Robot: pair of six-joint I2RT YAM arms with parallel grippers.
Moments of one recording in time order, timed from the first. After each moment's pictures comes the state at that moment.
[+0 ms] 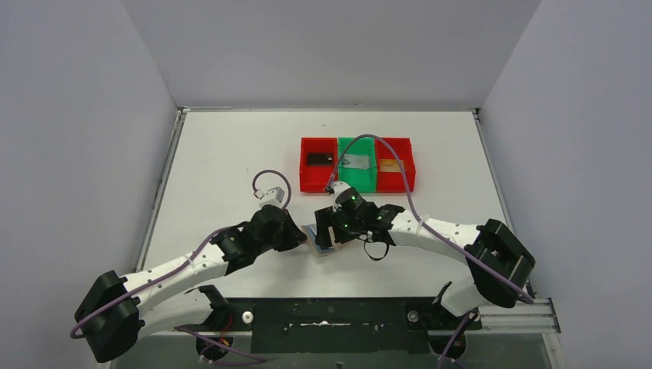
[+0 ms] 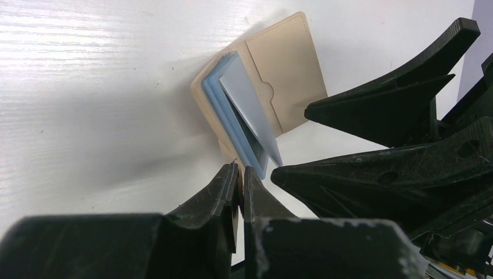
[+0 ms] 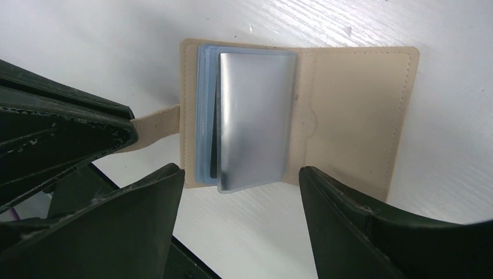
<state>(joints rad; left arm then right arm) -0.85 1.04 0.54 -0.21 -0.14 -0.98 0.88 1.47 0.85 -0.23 -0.10 0.49</state>
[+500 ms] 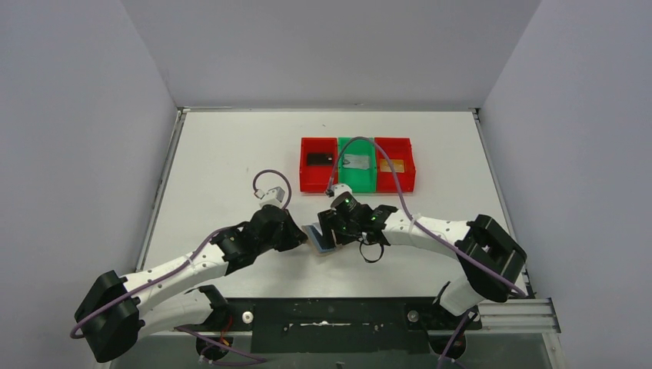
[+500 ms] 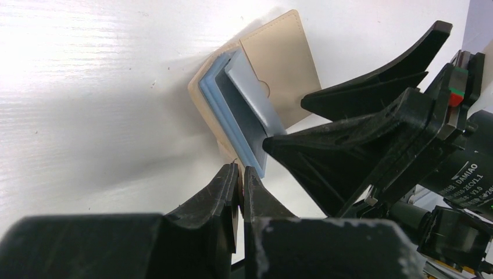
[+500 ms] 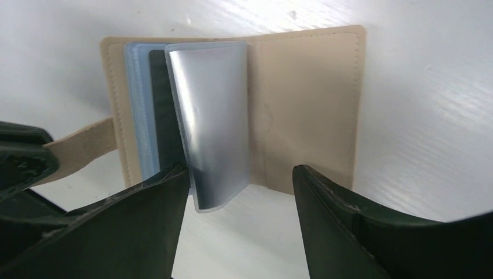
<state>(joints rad) -0.85 1.04 0.54 -0.20 -0.13 -0.98 0.91 1.53 0.87 -0.28 0.02 0.48</state>
